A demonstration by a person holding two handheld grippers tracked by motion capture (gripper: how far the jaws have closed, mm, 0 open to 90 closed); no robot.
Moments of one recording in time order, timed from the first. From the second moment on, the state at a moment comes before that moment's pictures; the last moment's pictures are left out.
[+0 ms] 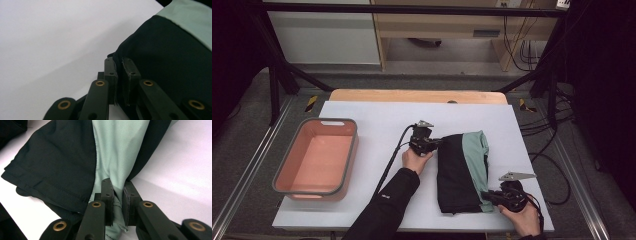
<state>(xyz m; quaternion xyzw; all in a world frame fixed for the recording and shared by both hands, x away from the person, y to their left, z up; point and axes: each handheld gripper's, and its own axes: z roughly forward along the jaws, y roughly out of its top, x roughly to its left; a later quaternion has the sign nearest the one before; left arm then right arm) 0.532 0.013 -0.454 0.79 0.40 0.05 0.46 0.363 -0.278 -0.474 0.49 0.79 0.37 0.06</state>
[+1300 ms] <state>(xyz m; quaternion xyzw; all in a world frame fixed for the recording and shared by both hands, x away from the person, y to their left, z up) 0.520 0.020 -0.377 0.80 0.32 0.11 0.50 0.363 -0.264 -0.447 0.47 0.77 0.42 0.11</state>
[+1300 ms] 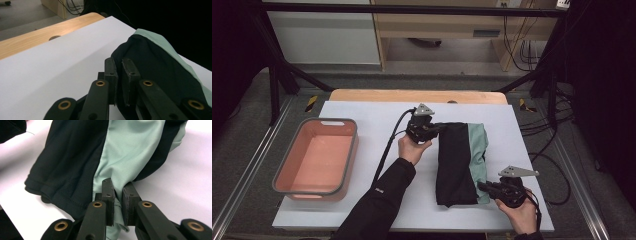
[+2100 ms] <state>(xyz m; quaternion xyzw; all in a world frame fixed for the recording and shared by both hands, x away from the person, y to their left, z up) 0.512 0.069 -0.327 0.79 0.32 0.15 0.49 0.371 -0.216 -0.423 0.43 0.76 0.46 0.13</state>
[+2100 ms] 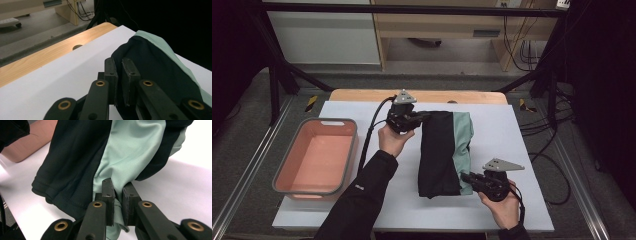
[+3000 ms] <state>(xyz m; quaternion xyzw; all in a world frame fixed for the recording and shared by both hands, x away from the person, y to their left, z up) 0.501 0.122 -0.301 0.79 0.34 0.18 0.48 0.376 -0.157 -0.410 0.39 0.77 0.49 0.12</state>
